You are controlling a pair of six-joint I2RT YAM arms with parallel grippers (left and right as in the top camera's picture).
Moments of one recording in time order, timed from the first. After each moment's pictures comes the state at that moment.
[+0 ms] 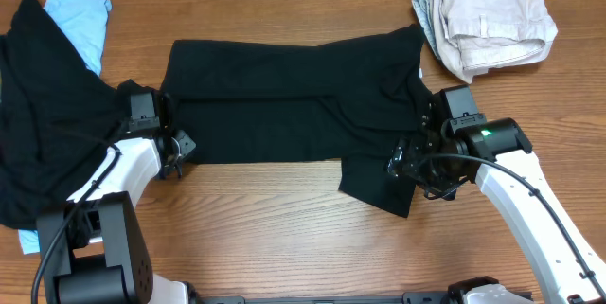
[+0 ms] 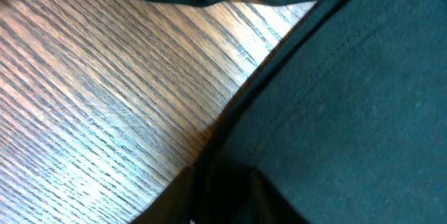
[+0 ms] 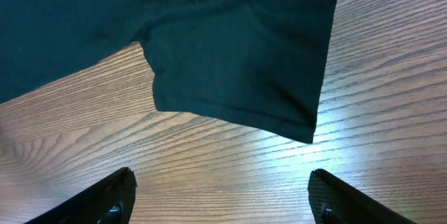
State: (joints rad) left arm 0.14 1.67 0.86 -0.43 -0.09 -0.63; right arm 0.23 1.35 1.04 -1.10 -0.27 0.59
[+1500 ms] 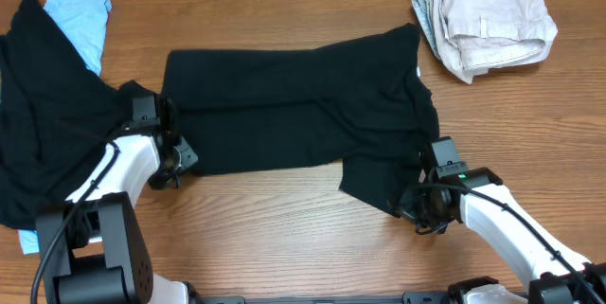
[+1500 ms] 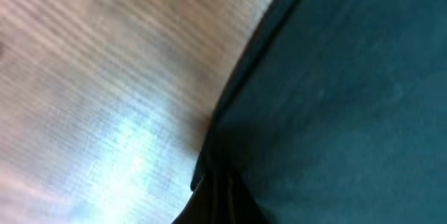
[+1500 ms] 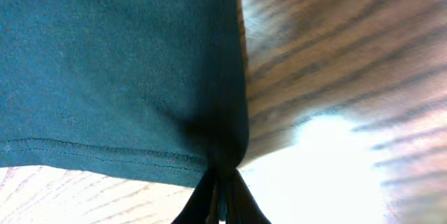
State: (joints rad) left arm 0.14 1.67 0.91 -0.68 -0.06 -0.50; right arm 0.21 1.35 0.60 -0.75 -0.23 0.75
